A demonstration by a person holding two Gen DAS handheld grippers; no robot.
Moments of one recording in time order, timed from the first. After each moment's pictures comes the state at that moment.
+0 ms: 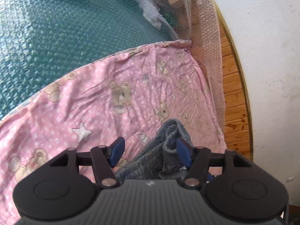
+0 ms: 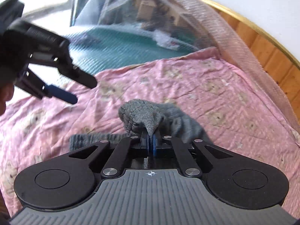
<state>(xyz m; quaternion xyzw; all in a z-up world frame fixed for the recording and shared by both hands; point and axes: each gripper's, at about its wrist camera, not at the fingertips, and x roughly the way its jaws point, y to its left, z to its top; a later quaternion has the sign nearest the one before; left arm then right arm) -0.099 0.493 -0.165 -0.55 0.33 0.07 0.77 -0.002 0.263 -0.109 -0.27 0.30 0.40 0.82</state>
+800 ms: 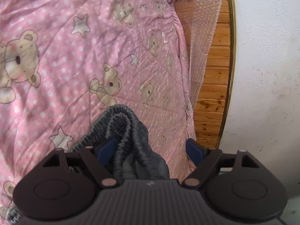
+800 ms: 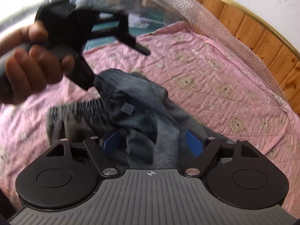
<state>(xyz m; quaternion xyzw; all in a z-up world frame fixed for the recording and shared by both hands) 0.043 0.464 -0.218 -0.62 0.38 -0.07 0.69 0.000 0.213 -0.132 -0.31 0.34 0.35 0.81</state>
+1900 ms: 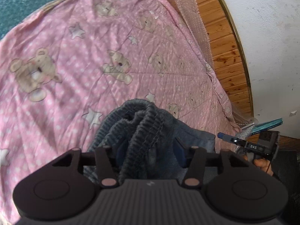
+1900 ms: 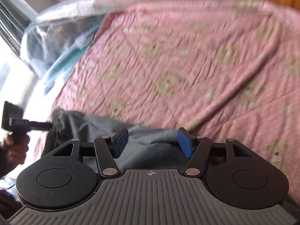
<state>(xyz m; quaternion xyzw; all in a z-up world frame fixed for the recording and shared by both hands) 0.017 0.431 -0.192 -0.43 0.47 -0.09 0.77 0.236 0.003 -0.140 0.01 0.57 0.39 0.72</state>
